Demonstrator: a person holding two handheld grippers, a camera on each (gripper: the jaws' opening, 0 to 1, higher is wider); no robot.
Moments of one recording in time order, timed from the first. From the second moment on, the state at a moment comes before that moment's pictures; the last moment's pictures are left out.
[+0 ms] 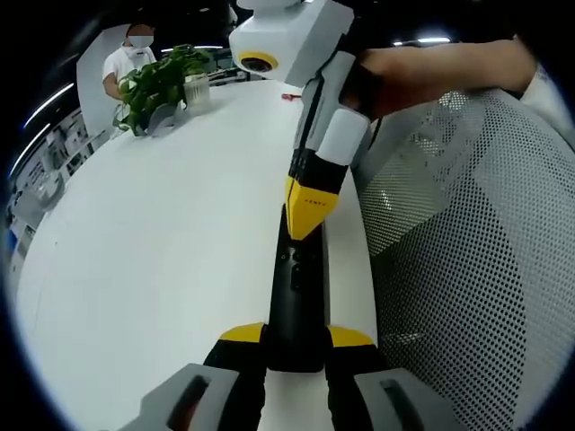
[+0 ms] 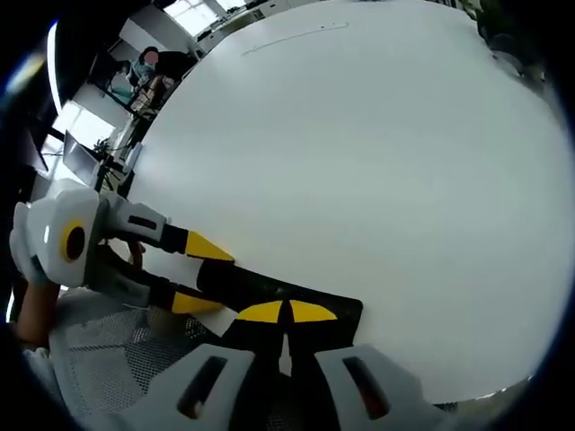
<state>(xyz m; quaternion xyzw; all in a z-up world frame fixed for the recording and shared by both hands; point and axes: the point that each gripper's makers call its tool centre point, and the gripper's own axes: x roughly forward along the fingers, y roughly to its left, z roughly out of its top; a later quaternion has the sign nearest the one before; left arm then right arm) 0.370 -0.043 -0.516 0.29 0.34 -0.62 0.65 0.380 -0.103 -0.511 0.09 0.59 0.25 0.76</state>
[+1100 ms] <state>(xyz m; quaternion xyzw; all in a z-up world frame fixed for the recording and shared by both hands) 0.370 -0.043 -0.517 0.28 0.34 -0.62 0.65 0.376 -0.099 -0.514 0.09 0.60 0.27 0.75</state>
